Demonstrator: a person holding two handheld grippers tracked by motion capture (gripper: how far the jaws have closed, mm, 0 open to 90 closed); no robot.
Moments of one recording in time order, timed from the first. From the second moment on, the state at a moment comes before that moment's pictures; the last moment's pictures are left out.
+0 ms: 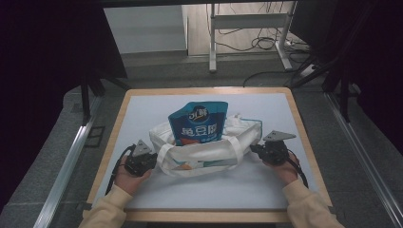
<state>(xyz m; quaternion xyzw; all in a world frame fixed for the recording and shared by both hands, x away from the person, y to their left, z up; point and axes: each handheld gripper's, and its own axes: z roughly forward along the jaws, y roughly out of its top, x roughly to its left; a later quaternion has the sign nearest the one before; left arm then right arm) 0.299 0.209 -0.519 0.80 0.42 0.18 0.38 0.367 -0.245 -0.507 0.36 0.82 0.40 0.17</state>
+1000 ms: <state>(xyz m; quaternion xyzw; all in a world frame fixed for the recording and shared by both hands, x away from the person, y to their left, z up) 0.273 0.236 -0.420 0.73 0.43 0.23 0.49 0.348 -0.264 -0.418 0.36 0.75 0.51 0.22</state>
